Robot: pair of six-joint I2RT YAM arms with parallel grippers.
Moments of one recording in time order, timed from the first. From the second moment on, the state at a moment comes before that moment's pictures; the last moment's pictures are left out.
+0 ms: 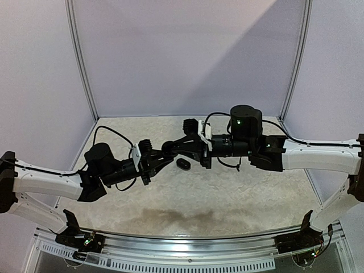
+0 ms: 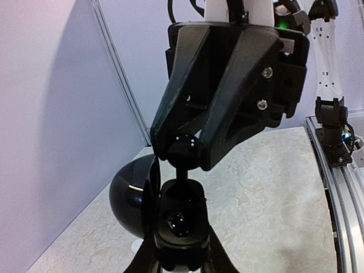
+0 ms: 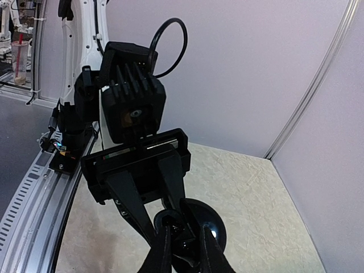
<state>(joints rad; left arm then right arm) -0.93 1.26 0.47 0.85 0.25 0.30 1.00 1.49 1.09 0.24 -0.41 -0.40</state>
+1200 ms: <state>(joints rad) -0.93 1.26 0.48 0.89 0.24 0.27 0.99 1.51 1.06 0.41 -0.44 -0.32</state>
